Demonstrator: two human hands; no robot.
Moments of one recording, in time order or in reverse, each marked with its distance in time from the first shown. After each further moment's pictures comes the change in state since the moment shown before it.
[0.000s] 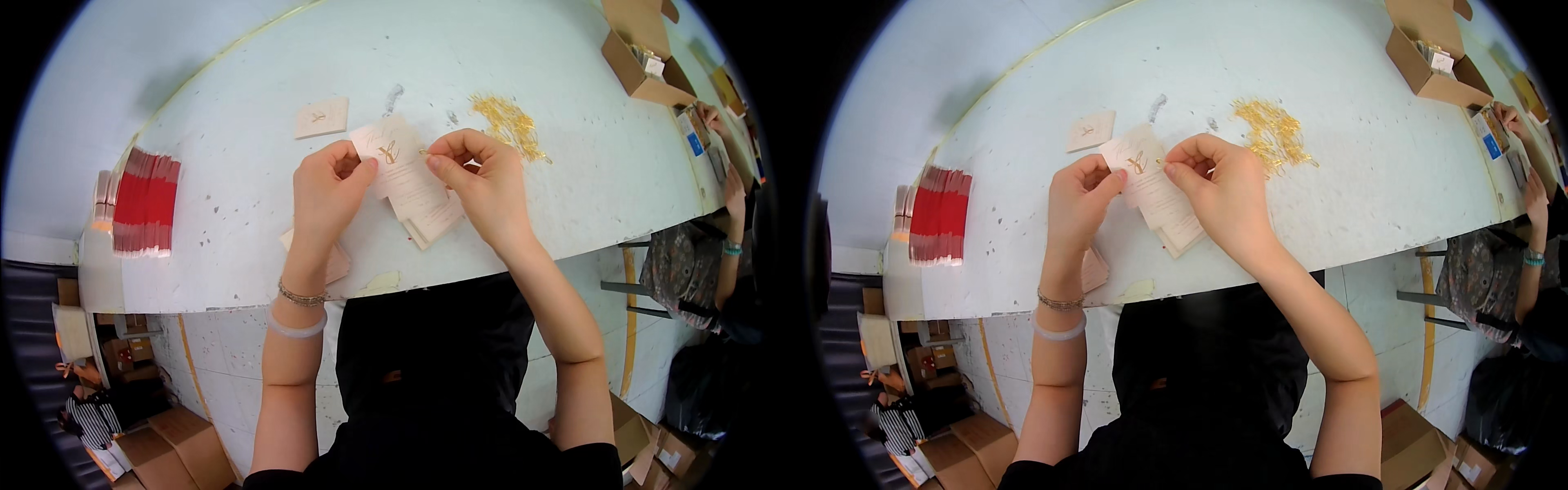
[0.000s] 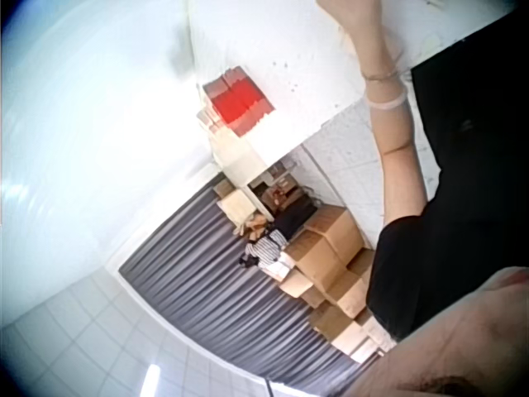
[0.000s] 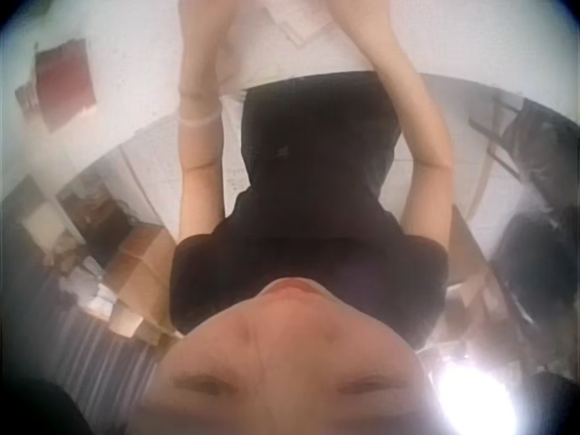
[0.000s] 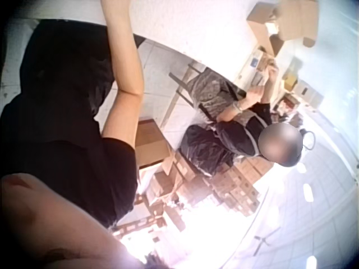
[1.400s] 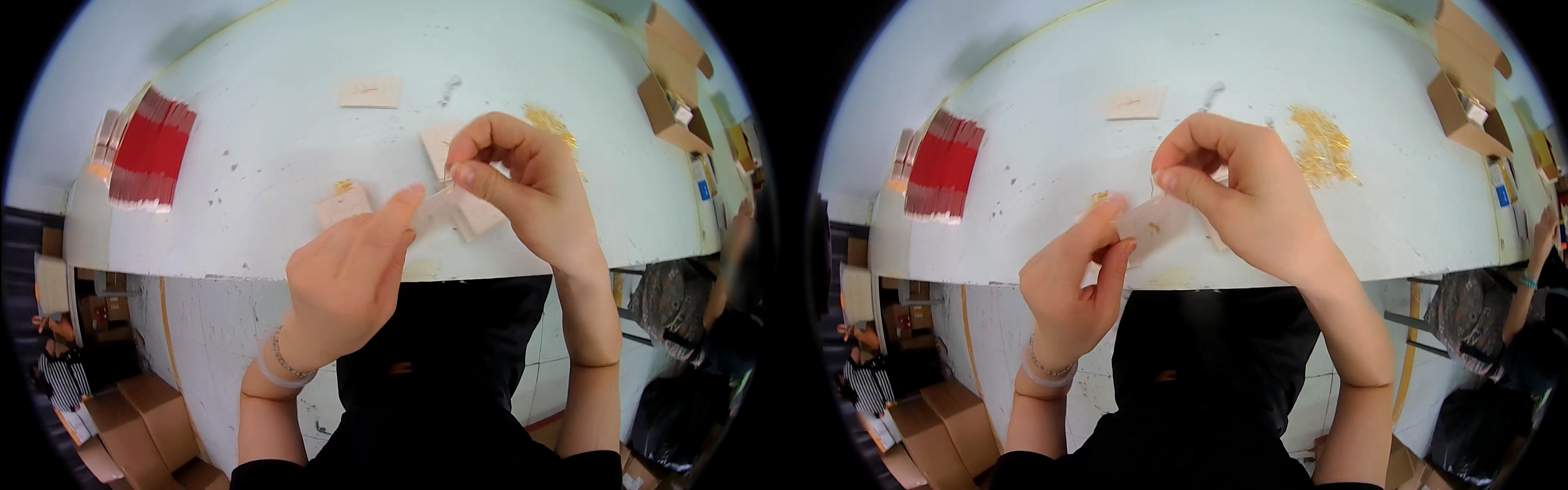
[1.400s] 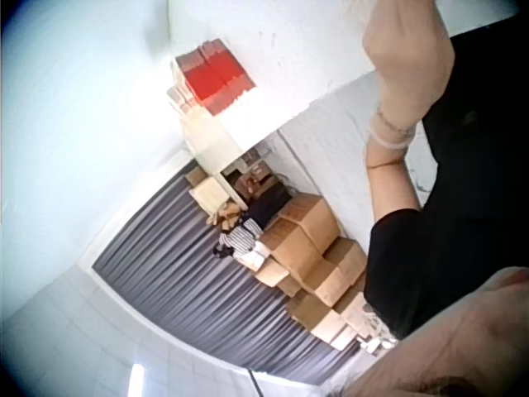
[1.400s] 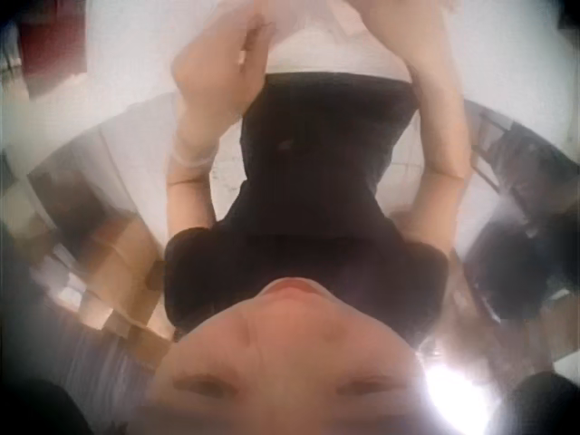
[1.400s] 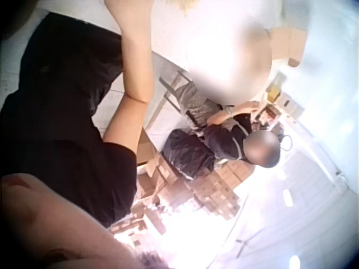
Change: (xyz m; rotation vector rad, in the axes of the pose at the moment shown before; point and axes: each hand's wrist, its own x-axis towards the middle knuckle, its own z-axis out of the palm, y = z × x) left_hand -0.098 0.026 -0.046 0.385 0.197 0.654; right_hand -0.001 -0.062 0.019 -0.019 -0.443 -0.103
